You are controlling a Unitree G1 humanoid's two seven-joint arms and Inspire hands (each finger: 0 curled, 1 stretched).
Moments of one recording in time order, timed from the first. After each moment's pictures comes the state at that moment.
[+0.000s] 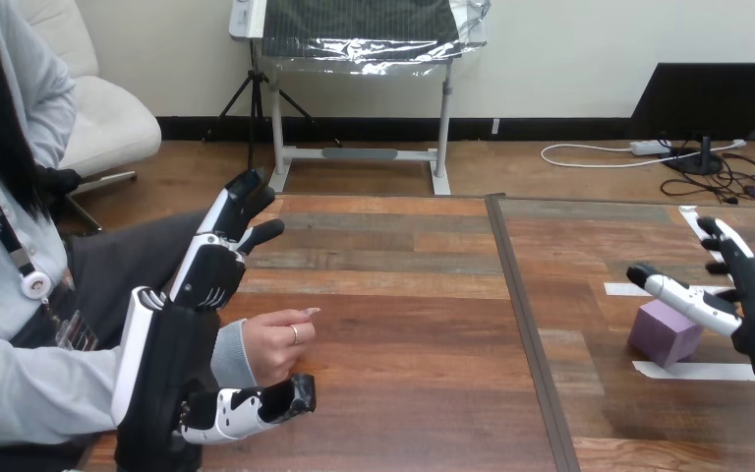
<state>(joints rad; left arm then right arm) 0.02 0.14 -0.02 0.55 -0.09 -1.30 -0.18 -0.51 -0.55 -0.01 1.26 -0.36 -0.50 -0.23</state>
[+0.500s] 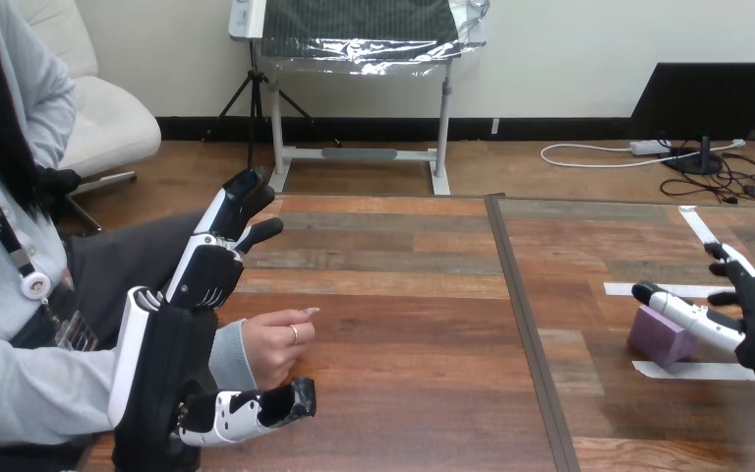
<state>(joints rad) 0.02 0.15 -0.02 0.55 -0.09 -1.32 -0.18 -0.50 -0.55 0.00 1.28 -0.36 -0.44 -0.22</state>
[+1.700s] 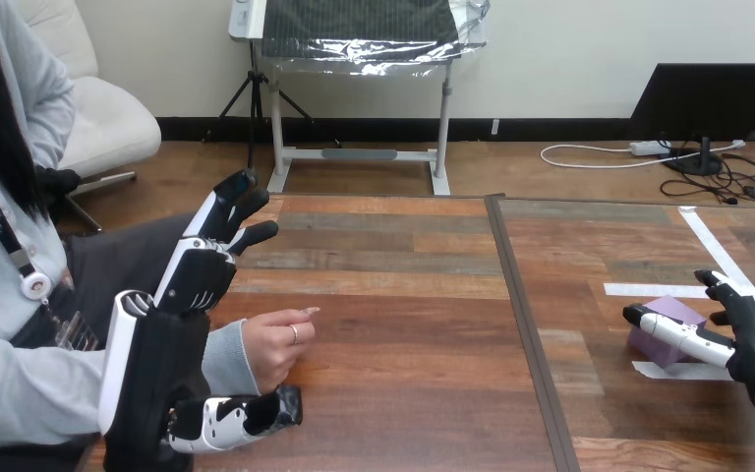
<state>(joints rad) 0.04 0.15 -0.03 0.54 -0.14 -1.34 -0.20 -0.52 -0.54 0.05 1.30 -0.36 -0.34 -0.19</state>
